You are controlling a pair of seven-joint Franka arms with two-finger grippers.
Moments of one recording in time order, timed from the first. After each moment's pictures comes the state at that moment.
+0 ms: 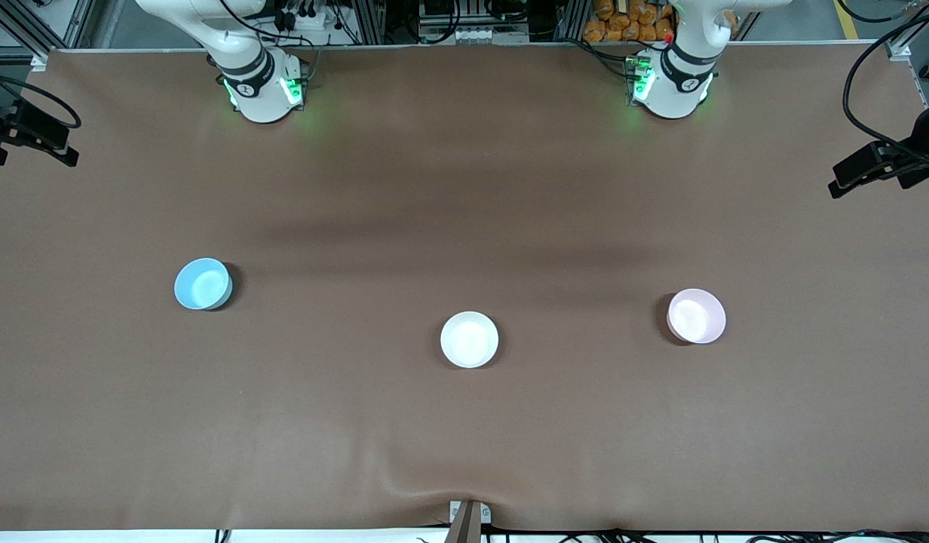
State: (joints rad) left arm -0.05 0.00 0.04 -1.51 0.01 1.49 -0.15; right arm 0.01 -0.06 -0.05 -1.49 0.00 1.39 -0.01
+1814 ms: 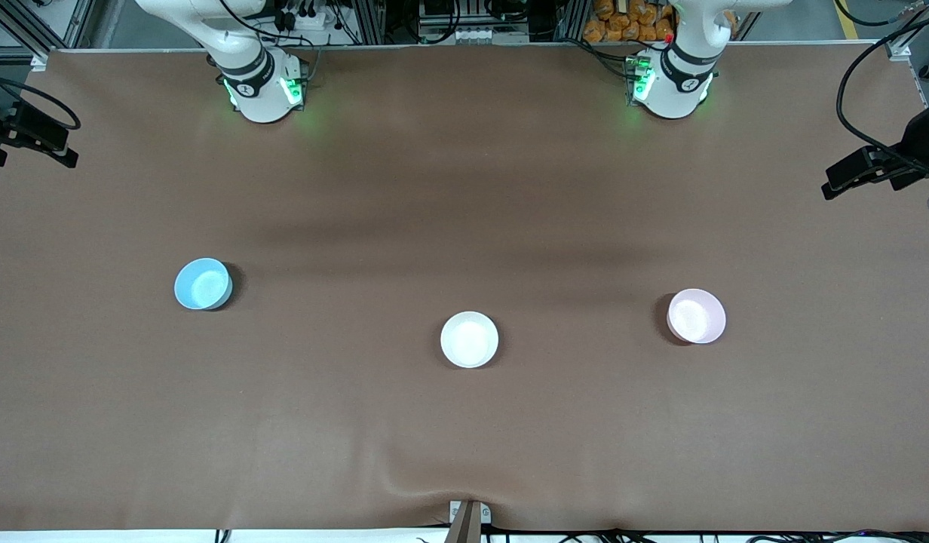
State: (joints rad) left arm -0.05 0.00 0.04 -1.54 0.01 1.49 -0.15; right arm 0.01 -0.06 -0.05 -1.49 0.00 1.39 -0.01
